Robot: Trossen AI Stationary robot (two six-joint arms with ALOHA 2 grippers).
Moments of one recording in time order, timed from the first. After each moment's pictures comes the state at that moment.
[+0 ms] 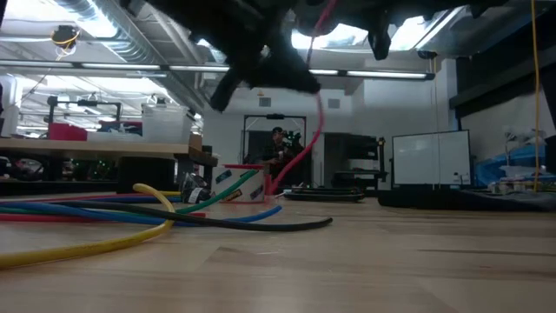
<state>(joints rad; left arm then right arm) -0.28 1.74 1.02 0.22 -0.62 -0.87 -0.02 1.16 0.77 0.20 0.04 0.35</state>
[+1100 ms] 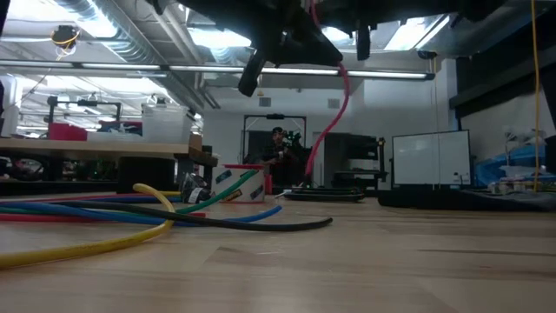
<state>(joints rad) -0.22 1.74 1.06 0.34 -0.55 -0.78 -0.02 1.31 0.77 0.52 0.20 0.34</state>
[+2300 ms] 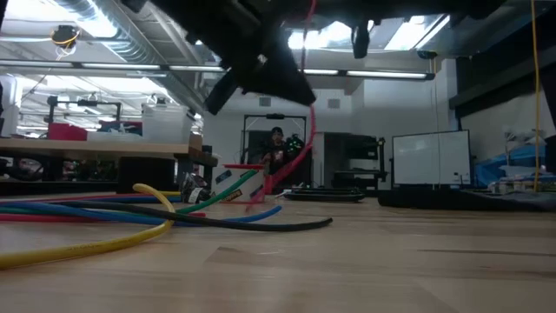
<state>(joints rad) -0.27 1.74 1.06 0.06 -0.56 -0.91 -0.02 1.28 0.77 0.47 0.03 0.36</state>
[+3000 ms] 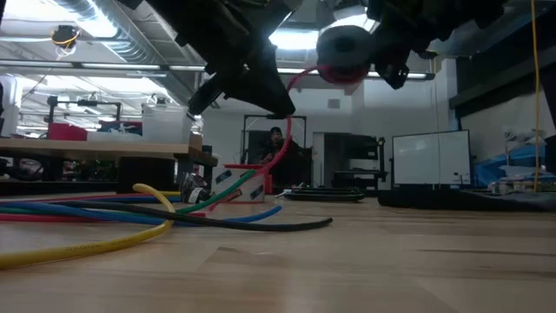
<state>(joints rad) -0.24 1.69 1.06 -0.11 -0.53 -0.95 -0.02 1.18 0.77 -0.11 -0.16 0.36</state>
